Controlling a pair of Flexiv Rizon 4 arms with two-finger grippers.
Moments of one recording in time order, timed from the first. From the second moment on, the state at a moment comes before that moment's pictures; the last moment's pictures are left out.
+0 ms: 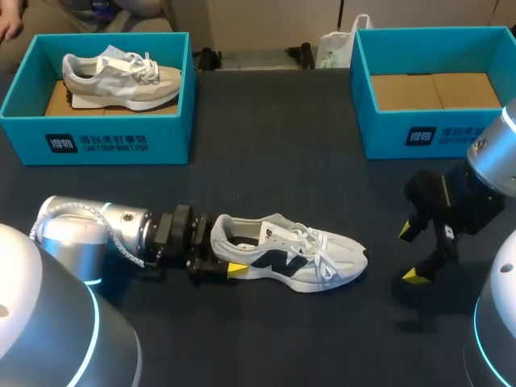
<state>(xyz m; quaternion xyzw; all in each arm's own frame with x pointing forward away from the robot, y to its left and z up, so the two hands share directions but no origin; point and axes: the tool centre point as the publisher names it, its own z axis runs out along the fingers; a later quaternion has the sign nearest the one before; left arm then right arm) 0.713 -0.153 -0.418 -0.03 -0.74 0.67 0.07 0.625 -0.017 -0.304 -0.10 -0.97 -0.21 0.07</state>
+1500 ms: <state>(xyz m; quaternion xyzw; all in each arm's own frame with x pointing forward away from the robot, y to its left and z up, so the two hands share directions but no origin) 0.713 -0.153 -0.418 -0.03 -0.74 0.67 0.07 0.623 0.105 -0.240 -0.60 -0.79 -0.06 0.05</state>
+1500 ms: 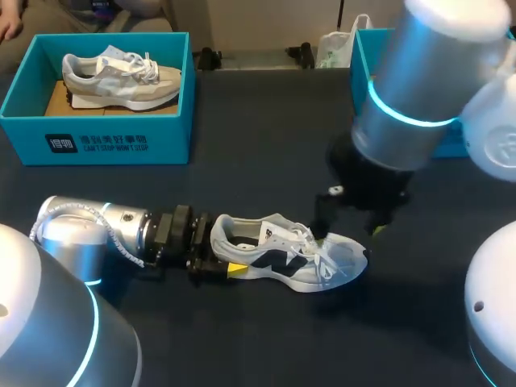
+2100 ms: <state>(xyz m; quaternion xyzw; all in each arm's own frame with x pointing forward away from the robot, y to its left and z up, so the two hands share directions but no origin) 0.713 -0.153 -0.418 -0.03 -0.74 0.67 0.07 0.629 0.157 -0.241 -0.71 -0.71 0.01 0.02</state>
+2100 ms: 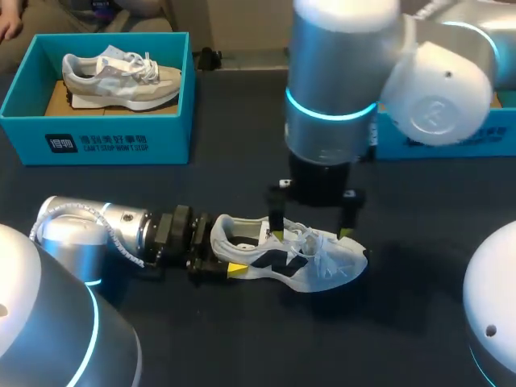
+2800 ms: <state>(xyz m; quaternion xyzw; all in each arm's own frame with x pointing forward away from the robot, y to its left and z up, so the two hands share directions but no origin) 0.712 -0.153 -0.418 -0.03 -0.74 0.67 0.07 0.629 0.179 -0.253 -0.72 -0.70 0.05 -0.05</state>
